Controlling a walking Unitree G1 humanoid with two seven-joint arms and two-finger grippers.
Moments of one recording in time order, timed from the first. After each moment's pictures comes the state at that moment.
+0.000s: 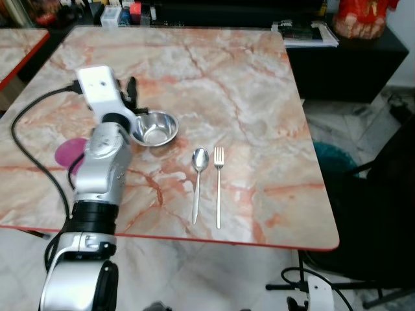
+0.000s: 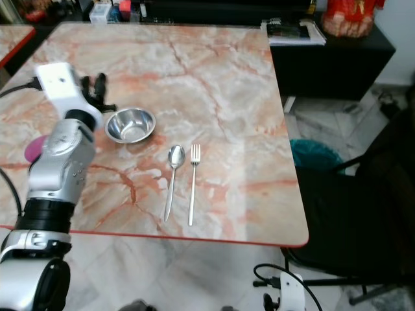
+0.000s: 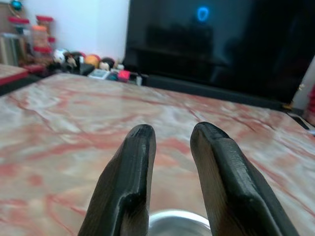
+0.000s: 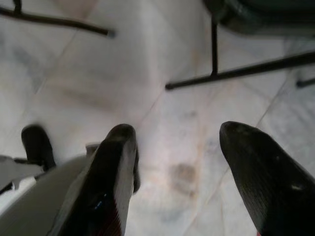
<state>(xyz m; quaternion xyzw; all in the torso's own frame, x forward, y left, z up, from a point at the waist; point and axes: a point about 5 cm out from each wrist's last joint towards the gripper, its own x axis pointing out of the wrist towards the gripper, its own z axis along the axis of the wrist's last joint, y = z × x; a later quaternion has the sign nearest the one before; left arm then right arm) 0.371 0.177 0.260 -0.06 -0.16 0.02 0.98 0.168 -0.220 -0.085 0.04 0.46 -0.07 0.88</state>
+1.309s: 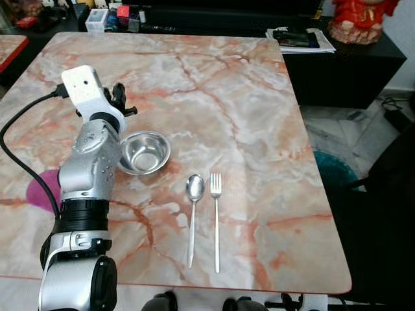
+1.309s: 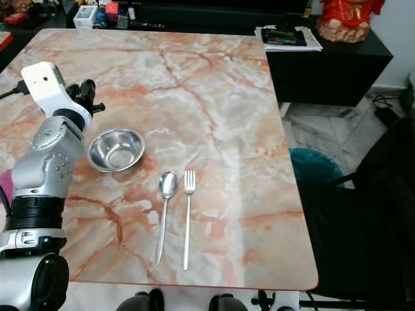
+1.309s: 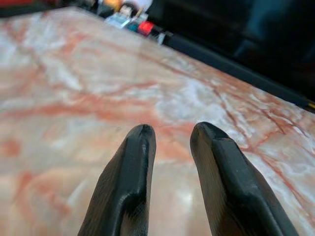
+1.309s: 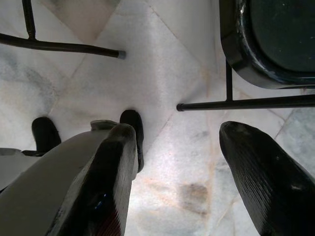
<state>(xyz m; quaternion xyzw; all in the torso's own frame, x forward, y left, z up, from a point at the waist) 0.370 0.198 0.258 -0.18 -0.05 0.08 0.98 0.170 -0.216 -0.085 0.04 0.46 -0.06 0.88</state>
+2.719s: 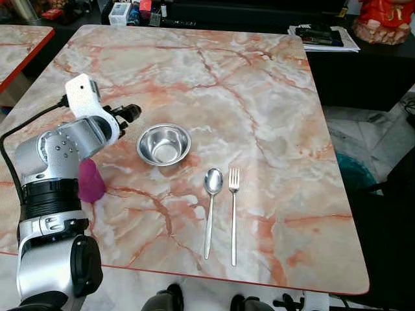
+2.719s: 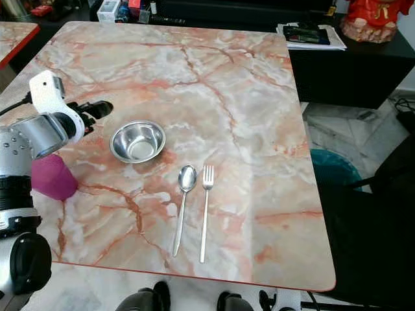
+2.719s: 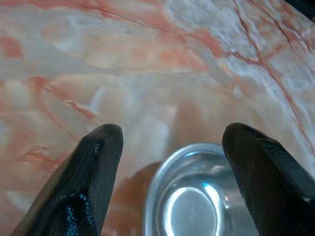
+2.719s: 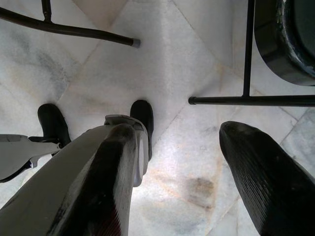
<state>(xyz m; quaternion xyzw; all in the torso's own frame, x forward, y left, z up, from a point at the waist) 0.367 0.200 0.255 -0.20 0.14 -0.04 0.97 0.169 -0.214 -0.086 0.05 0.47 -0.05 0.88</state>
